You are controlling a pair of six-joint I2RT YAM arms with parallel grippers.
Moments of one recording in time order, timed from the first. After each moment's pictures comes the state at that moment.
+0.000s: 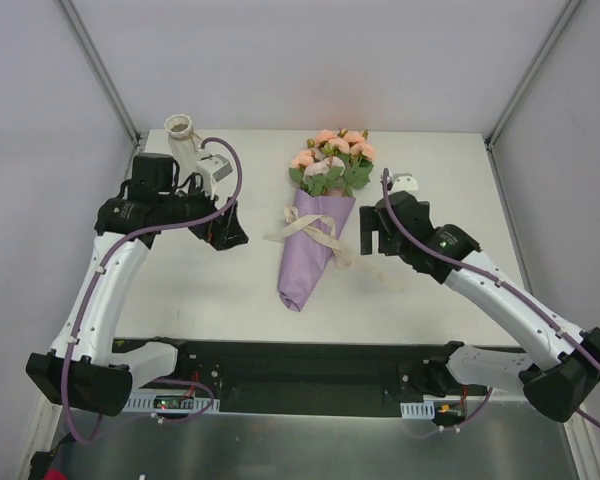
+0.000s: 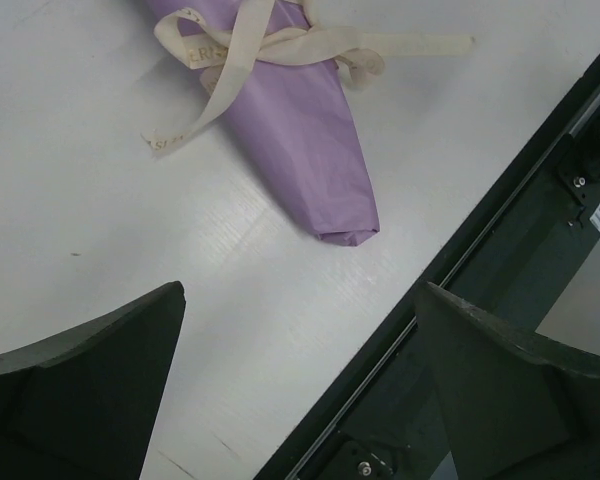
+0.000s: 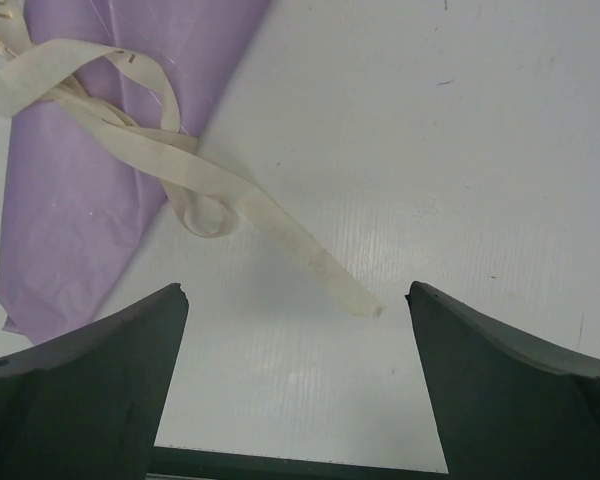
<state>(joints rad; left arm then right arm) -0.15 1.12 1.29 -0.95 0.70 0.19 0.72 1.14 1.13 -0.80 0.45 0.41</state>
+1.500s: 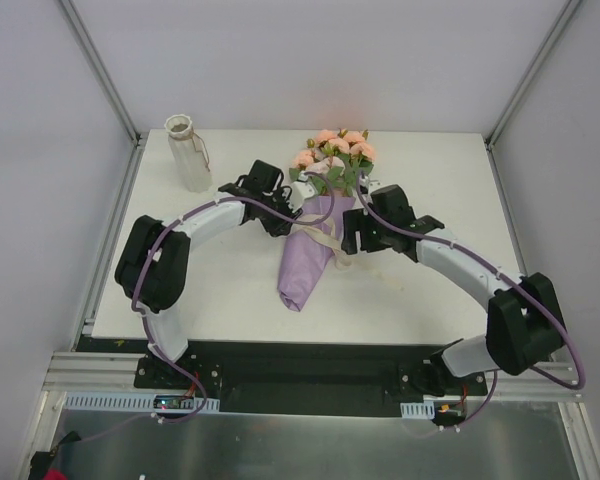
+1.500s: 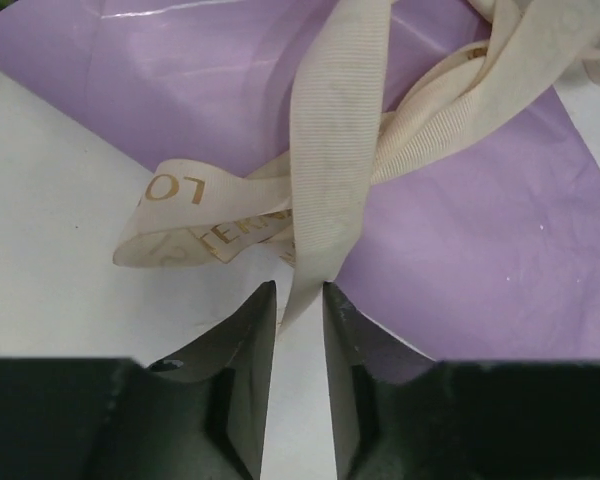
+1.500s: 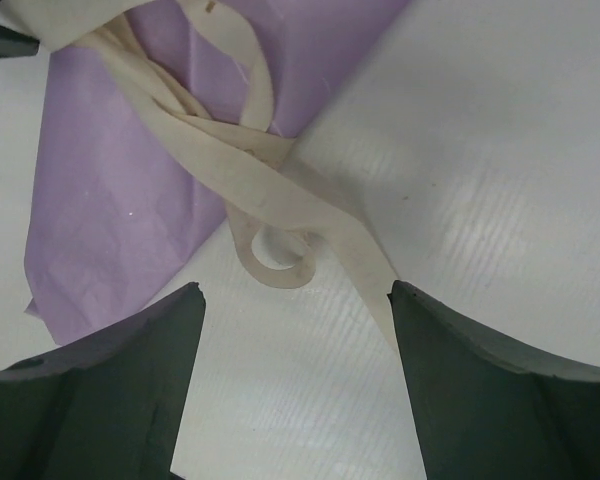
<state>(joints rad) -0.49 1.81 1.28 -0.43 0.37 0.45 0.52 1.41 0.96 -0.41 -0.04 0.27</state>
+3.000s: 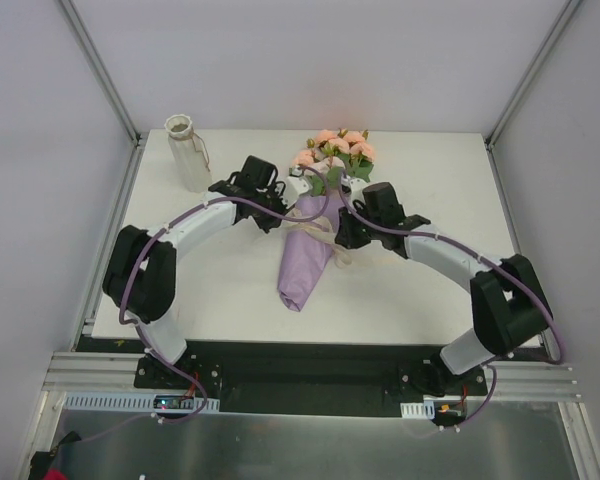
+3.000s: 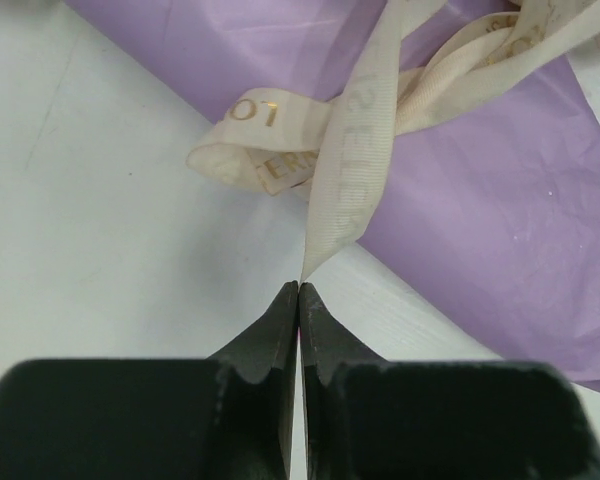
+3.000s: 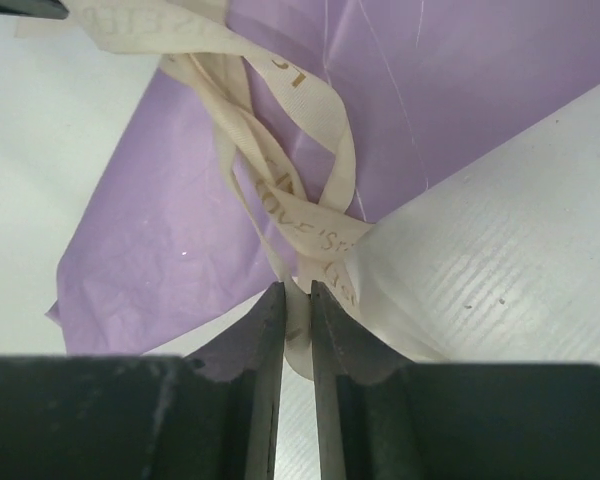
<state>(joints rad) -0.49 1.73 1.28 -0.49 0.30 0.46 0.53 1.58 0.98 -0.19 -0.26 0.13</state>
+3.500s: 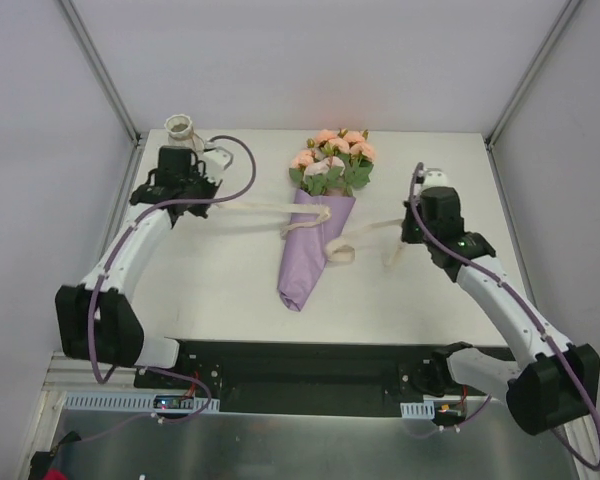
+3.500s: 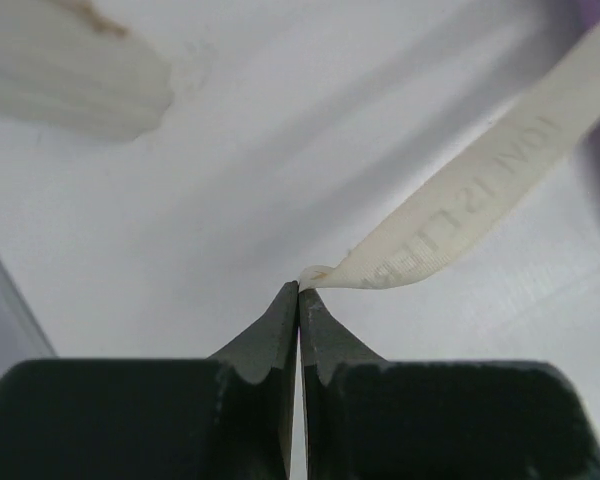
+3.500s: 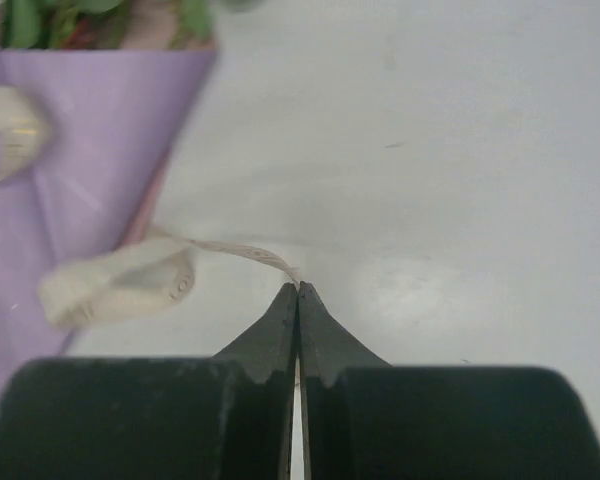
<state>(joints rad) -0.20 1.46 1.22 -0.57 0.19 0.39 0.39 1.14 0.88 -0.39 0.08 0.19</state>
